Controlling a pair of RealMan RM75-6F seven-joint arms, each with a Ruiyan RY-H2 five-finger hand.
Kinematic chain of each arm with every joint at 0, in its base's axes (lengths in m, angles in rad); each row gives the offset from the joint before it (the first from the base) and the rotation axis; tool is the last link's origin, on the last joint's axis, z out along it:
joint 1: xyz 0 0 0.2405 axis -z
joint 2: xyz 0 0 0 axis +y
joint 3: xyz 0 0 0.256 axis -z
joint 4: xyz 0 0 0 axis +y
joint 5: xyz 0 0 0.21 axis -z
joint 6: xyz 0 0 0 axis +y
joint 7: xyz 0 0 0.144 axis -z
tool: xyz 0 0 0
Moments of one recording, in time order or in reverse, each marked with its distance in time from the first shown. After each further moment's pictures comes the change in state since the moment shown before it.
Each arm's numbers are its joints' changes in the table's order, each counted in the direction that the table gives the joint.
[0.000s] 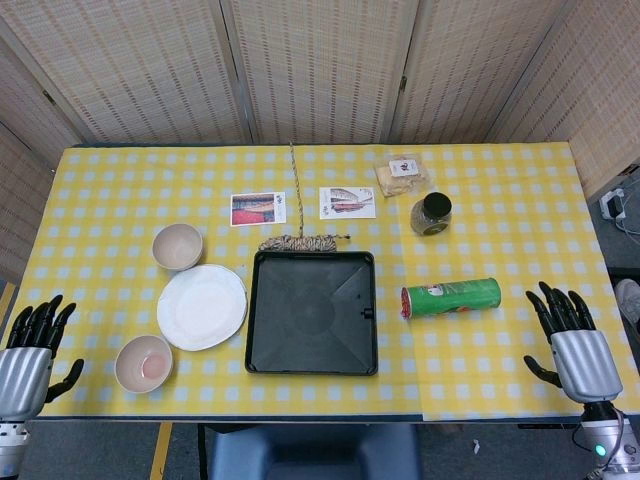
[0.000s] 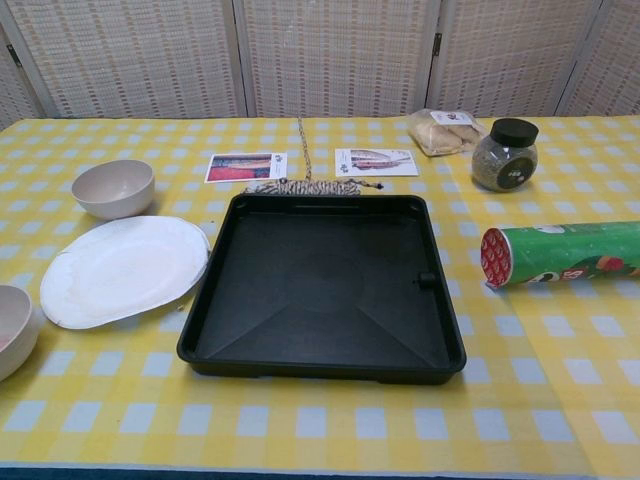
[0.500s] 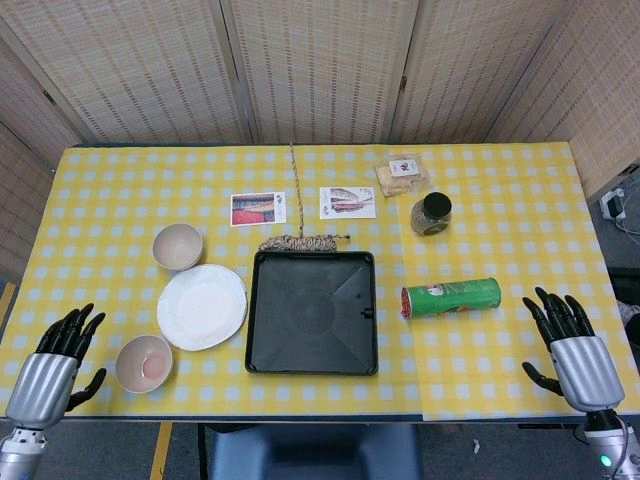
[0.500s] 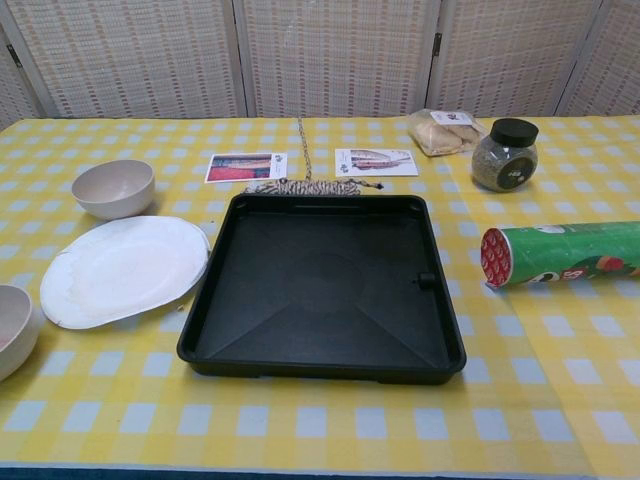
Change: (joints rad) left arm 0.003 -0.021 -0.054 -0.001 -0.133 0.018 -0.014; right arm 0.020 0.019 0.031 -0.001 0.080 0.051 -0.043
